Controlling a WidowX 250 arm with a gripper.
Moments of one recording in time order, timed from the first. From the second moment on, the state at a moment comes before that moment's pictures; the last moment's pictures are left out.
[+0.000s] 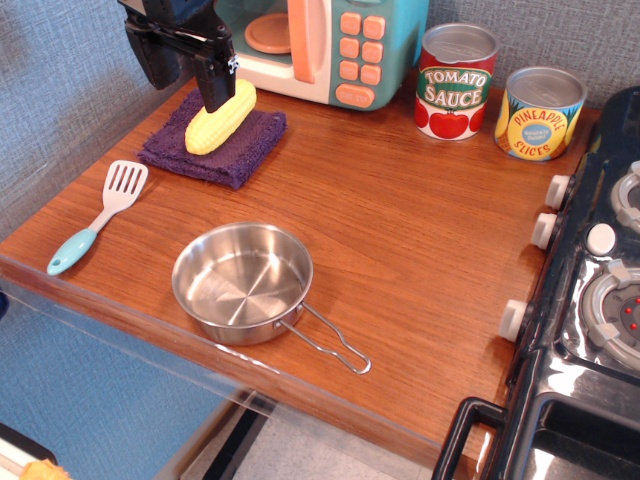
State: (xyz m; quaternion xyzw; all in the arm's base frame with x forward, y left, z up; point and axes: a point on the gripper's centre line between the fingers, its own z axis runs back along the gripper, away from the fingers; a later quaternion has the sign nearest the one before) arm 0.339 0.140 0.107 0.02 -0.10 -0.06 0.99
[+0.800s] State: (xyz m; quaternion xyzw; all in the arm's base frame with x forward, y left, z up) arm 0.292 0.165 0.093 -0.01 -0.09 -0.03 1.00
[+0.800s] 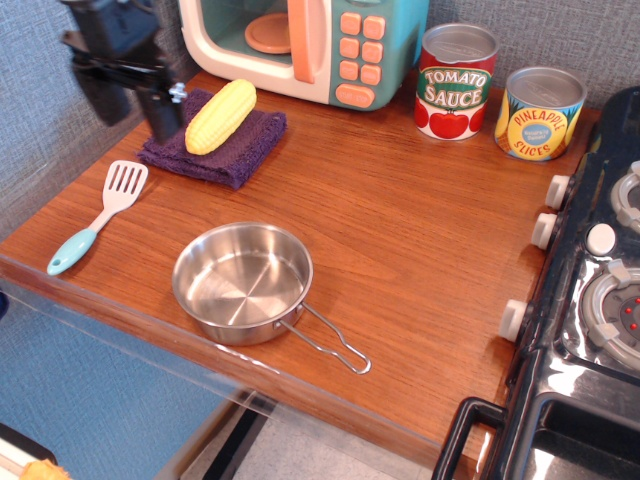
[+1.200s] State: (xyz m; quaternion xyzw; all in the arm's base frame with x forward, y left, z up) arm 0.245 0.189 0.050 0.04 -0.03 0.00 1.00
